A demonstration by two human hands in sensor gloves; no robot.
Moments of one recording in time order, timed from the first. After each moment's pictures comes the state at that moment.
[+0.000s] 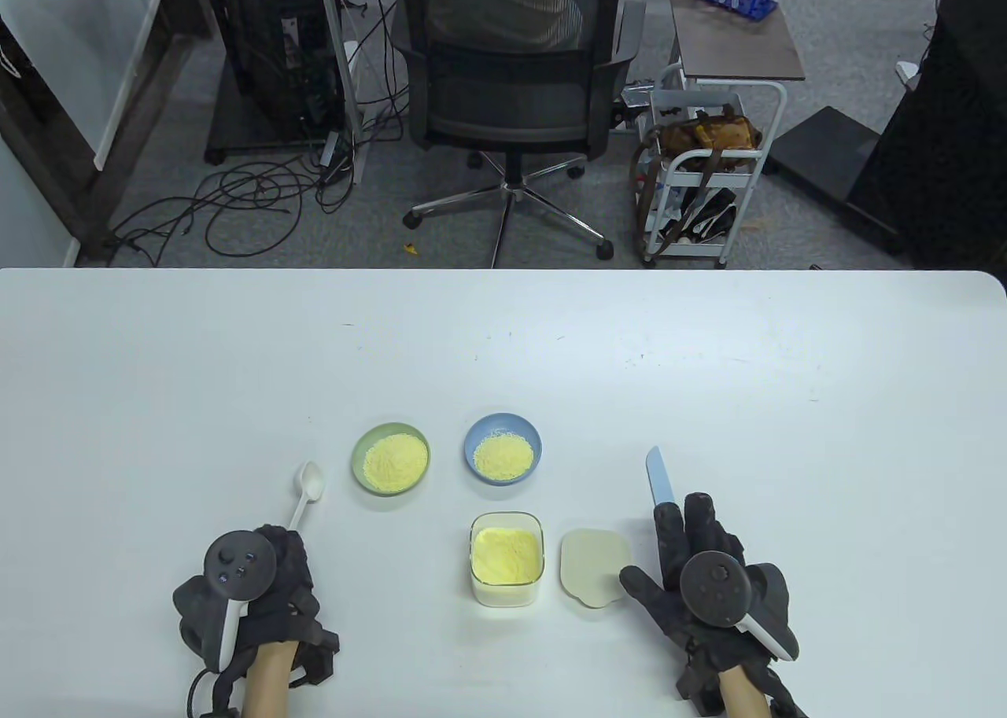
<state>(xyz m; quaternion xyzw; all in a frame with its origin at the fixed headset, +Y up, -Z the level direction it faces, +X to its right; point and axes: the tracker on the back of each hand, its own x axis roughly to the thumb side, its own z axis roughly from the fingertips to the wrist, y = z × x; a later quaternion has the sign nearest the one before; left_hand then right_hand) -0.297 -0.770 -0.225 0.01 0.25 0.23 0.94 0.204 -0.769 -0.227 0.09 0.04 0.97 0.22</state>
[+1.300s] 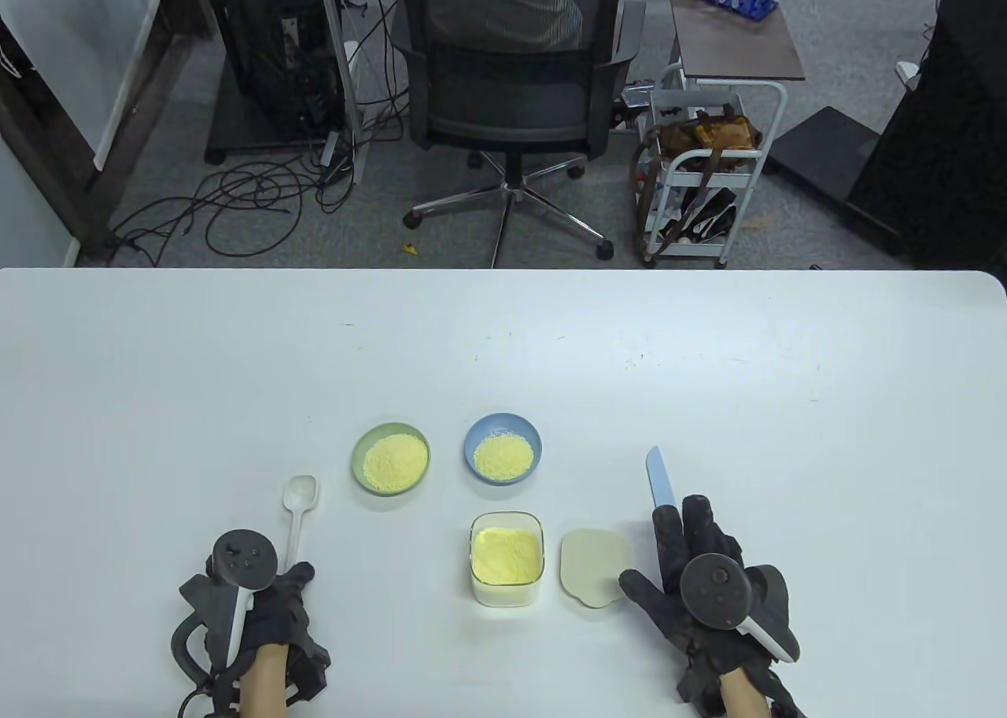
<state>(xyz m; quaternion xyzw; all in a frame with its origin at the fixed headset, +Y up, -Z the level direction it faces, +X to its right) -0.304 -0.770 -0.220 -0.04 0.32 0.16 0.93 0.203 -0.770 -0.225 0.10 0.04 0.97 0.22</state>
